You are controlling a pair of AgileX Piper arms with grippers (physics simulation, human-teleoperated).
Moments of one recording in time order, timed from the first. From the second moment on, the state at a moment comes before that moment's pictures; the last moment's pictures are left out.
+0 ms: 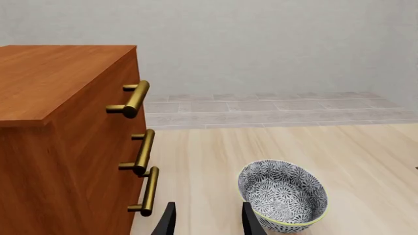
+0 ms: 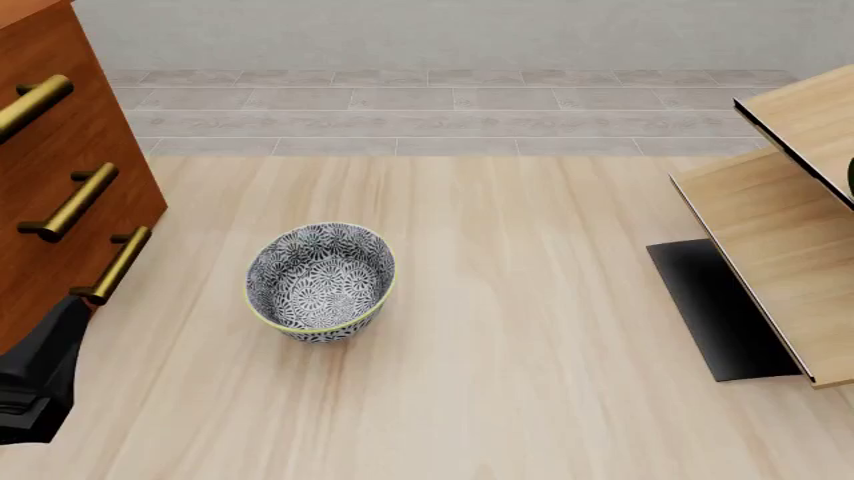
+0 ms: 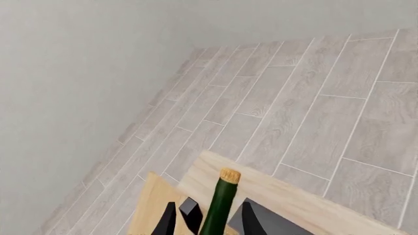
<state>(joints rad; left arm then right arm) -0.08 0.05 0.00 -0.02 -0.01 -0.74 1.17 -1.00 0.11 0.55</state>
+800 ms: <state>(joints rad) -0.09 0.07 0.00 -0.05 -0.01 -0.75 1.04 -1.00 0.18 0.53</state>
